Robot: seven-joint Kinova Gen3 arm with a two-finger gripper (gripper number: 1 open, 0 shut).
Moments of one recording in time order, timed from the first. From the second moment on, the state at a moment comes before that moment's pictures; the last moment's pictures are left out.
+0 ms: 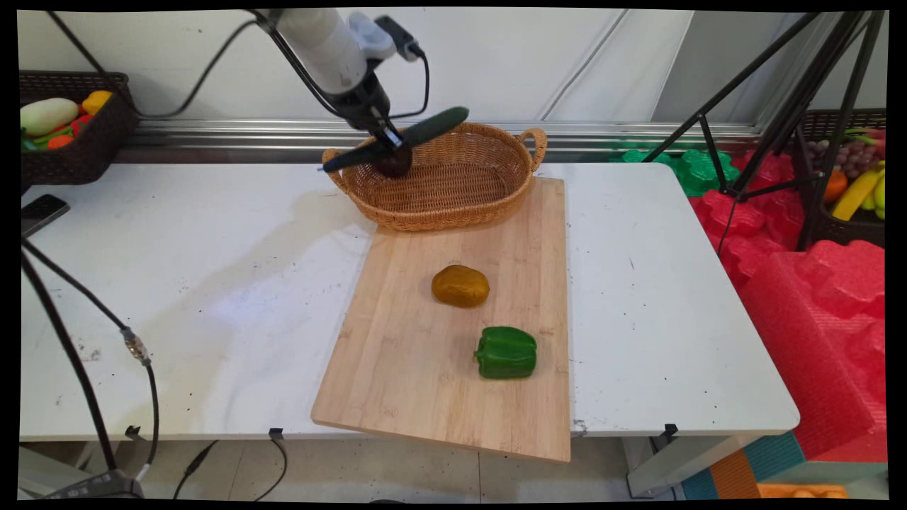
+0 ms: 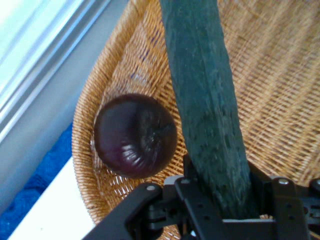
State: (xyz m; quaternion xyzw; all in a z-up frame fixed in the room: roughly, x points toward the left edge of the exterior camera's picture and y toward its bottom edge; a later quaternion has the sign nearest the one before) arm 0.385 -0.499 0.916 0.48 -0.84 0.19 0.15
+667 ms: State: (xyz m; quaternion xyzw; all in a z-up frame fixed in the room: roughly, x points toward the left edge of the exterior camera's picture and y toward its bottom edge) arm 0.362 -0.412 1.000 0.39 -0.88 0.18 0.20
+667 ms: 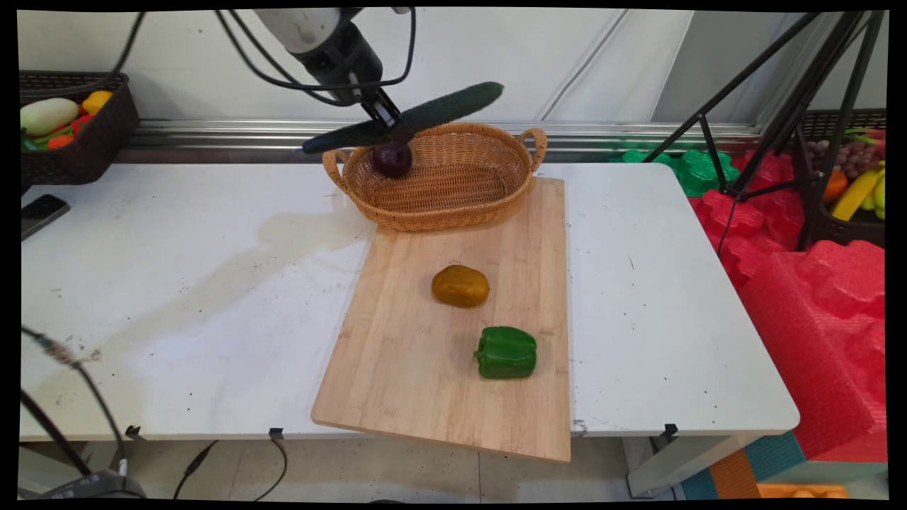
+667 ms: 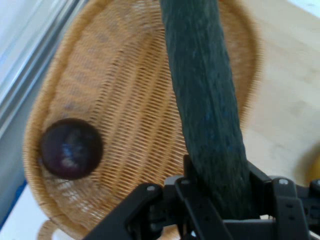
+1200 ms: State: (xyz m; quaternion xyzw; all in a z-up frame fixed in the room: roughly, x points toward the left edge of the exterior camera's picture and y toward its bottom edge) arm 0.349 -0.342 1.007 0.28 -0.93 0.13 0.21
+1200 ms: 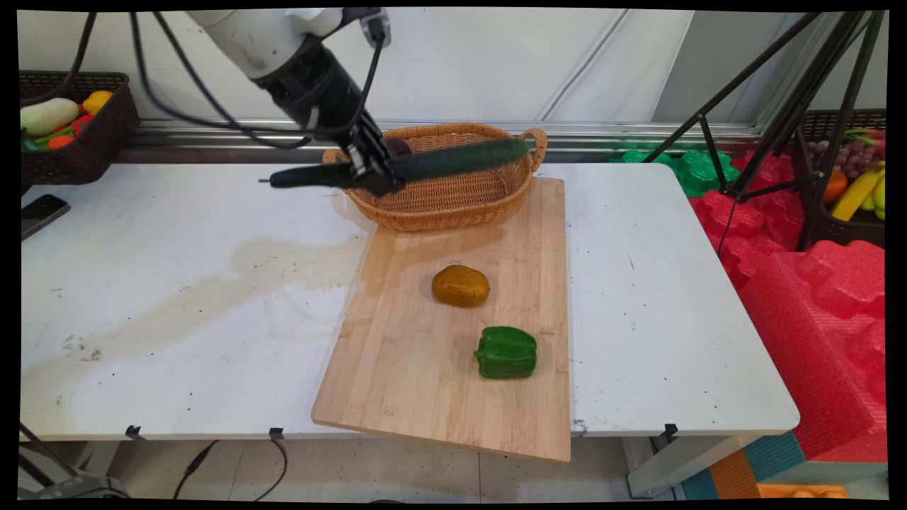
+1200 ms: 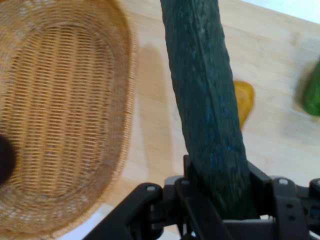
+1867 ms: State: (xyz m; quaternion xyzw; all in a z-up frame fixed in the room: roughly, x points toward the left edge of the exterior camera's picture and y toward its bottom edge) arm 0.333 -0.316 0.953 0.21 -0.96 0.08 0.18
